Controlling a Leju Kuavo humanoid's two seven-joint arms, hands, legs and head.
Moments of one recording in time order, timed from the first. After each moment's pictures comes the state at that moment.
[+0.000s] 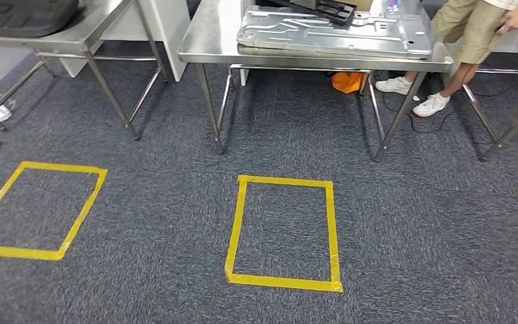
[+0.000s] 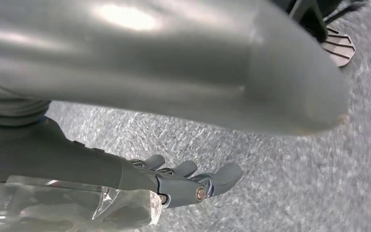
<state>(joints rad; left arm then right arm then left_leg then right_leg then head) -0.09 -0.01 -0.96 -0.24 0.51 0.22 0.10 -0.11 -0.03 1.01 -0.20 -0.49 -0.14 0.06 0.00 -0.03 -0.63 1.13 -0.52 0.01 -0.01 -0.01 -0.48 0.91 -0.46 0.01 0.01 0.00</state>
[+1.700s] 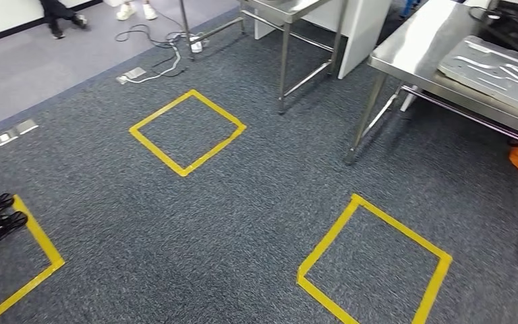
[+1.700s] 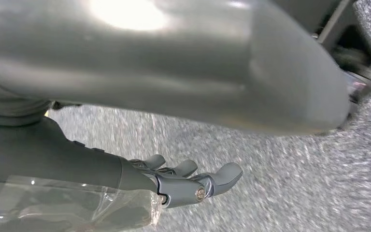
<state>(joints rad) -0.09 -0.03 -0.96 -0.24 0.52 0.21 0.11 -0.10 -0.03 1.01 -0.20 -0.50 -0.14 0.07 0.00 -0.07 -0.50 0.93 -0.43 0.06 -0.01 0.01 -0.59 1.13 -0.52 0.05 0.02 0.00</state>
